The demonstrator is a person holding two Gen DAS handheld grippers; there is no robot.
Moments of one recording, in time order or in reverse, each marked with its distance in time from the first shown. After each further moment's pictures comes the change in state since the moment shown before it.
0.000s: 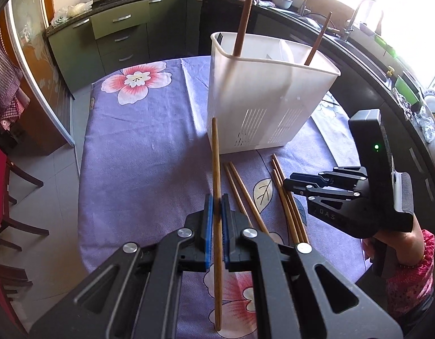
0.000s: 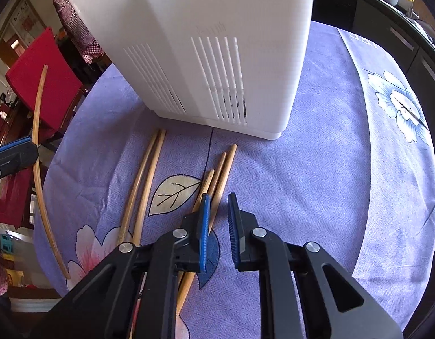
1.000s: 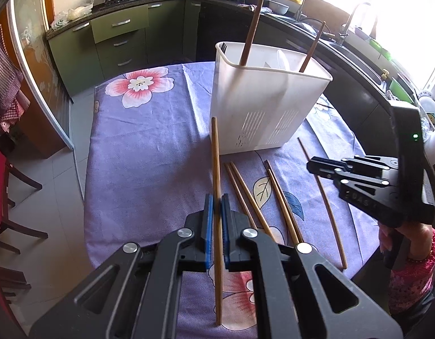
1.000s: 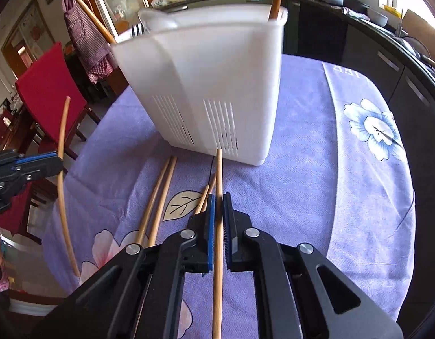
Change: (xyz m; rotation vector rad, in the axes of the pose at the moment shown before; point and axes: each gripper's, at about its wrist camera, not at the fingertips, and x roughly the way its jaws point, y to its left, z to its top) left arm -0.016 0.010 -0.006 0.004 -0.032 -0.013; right arm -0.052 0.021 -0.012 -0.008 -0.177 0.001
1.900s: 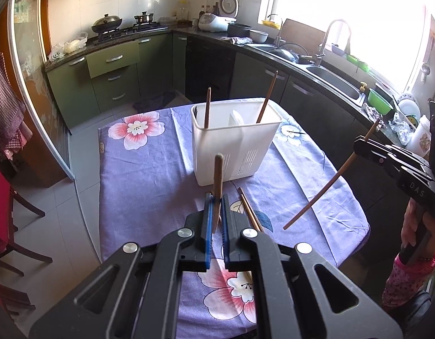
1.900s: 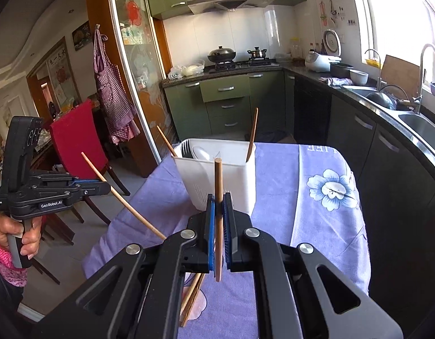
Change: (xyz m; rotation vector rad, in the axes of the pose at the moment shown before) left arm -0.088 -0.025 0.012 0.070 -0.152 -0.031; right arm -0.193 -0.011 -0.010 -0.031 -0.371 0.036
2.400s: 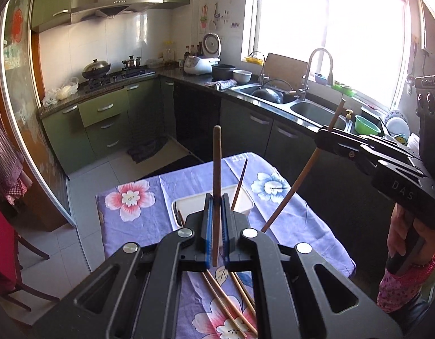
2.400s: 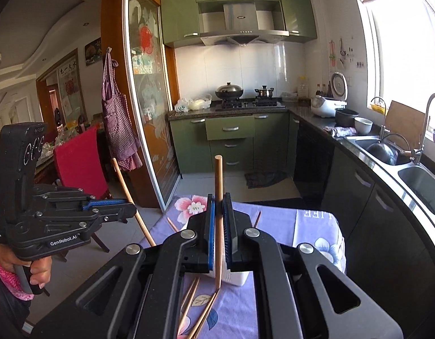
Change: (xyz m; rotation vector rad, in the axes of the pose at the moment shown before) left arm -0.049 -0.041 0.102 0.084 -0.194 -0.006; right arm -0.035 0.022 0.126 -0.077 -0.162 -0.006
